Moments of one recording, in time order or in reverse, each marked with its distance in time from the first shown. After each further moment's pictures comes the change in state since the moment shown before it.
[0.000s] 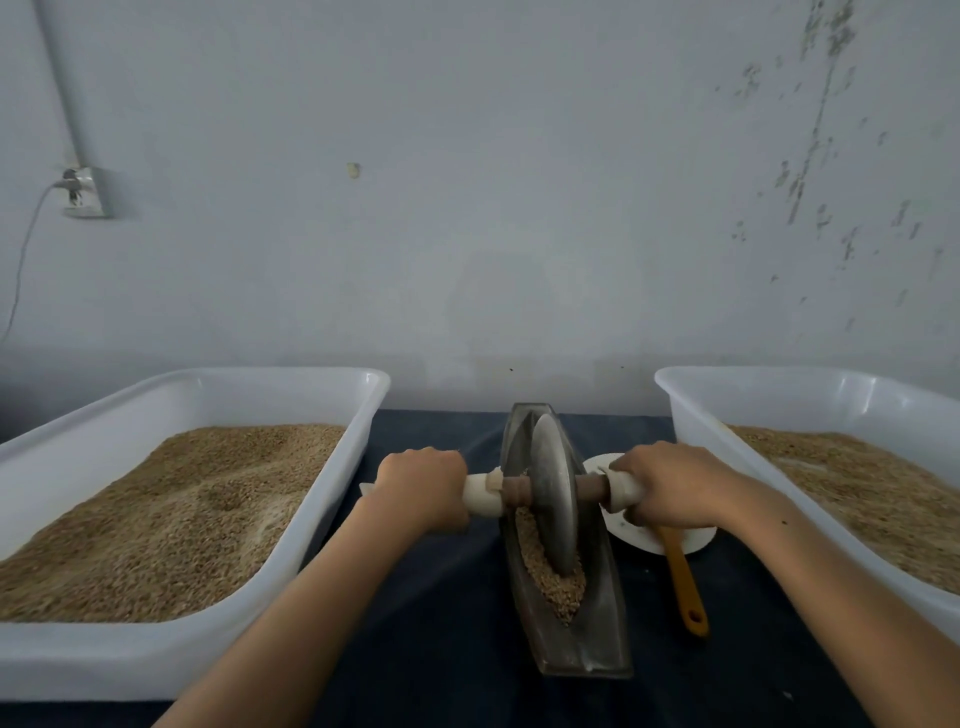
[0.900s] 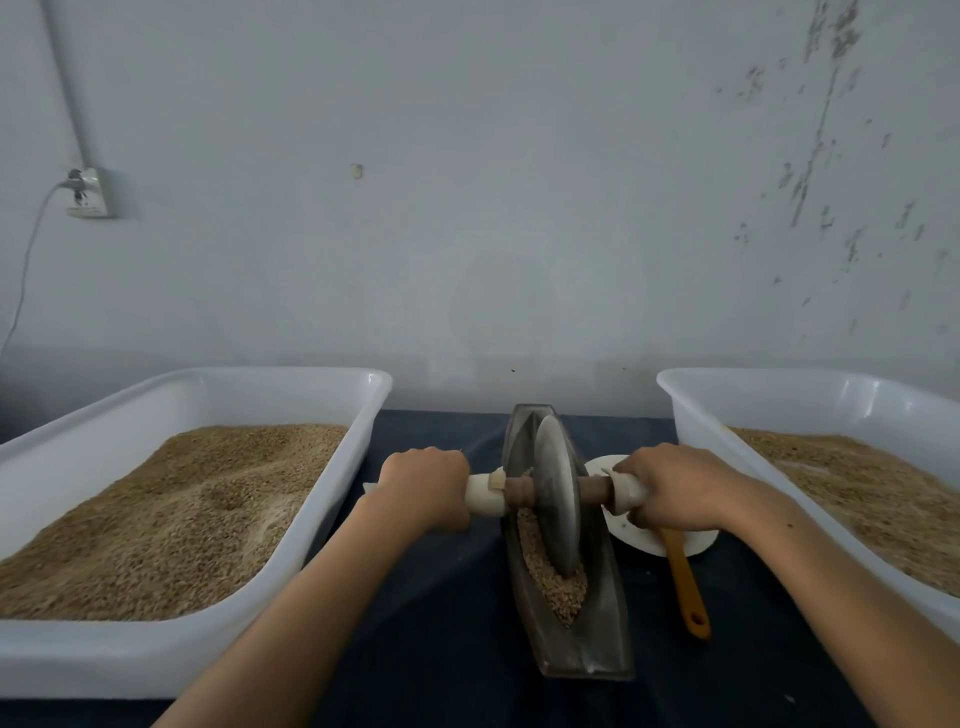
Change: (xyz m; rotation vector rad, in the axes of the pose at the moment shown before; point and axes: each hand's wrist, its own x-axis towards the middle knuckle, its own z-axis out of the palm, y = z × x) left_hand -0.001 0.002 -0.005 0.003 -0.017 -0.002; right_hand 0.000 0.003 0.000 -0.010 0.001 -0.008
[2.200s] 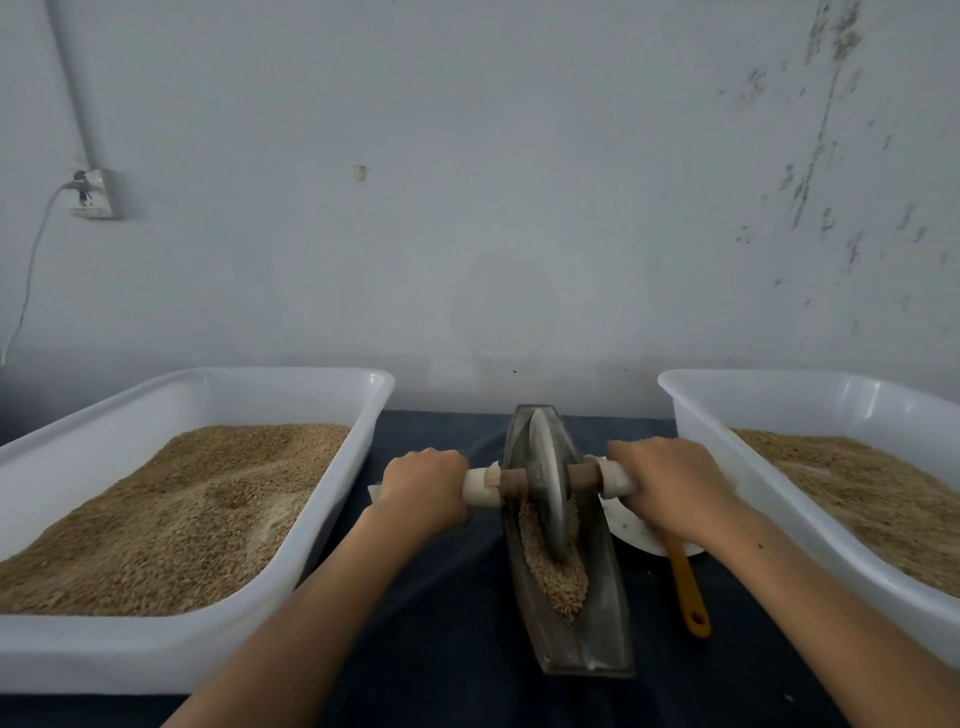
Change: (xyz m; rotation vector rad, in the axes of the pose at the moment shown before) left_hand 0.002 -0.003 0.013 -0.084 0.088 -0.010; right_hand 0.003 -0.005 0.020 -0.110 0.450 -0.019
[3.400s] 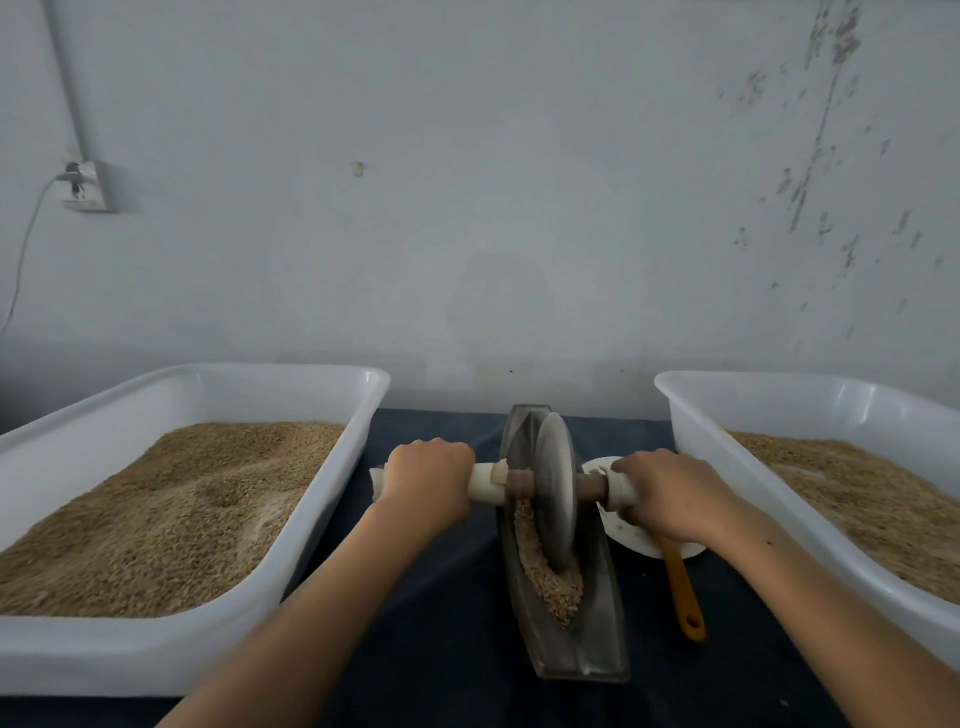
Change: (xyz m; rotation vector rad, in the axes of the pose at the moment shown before) left_hand 0.000 0.012 -0.005 0.157 0.129 0.003; right_hand 0.001 0.001 -0.005 0.083 -0.310 0.119
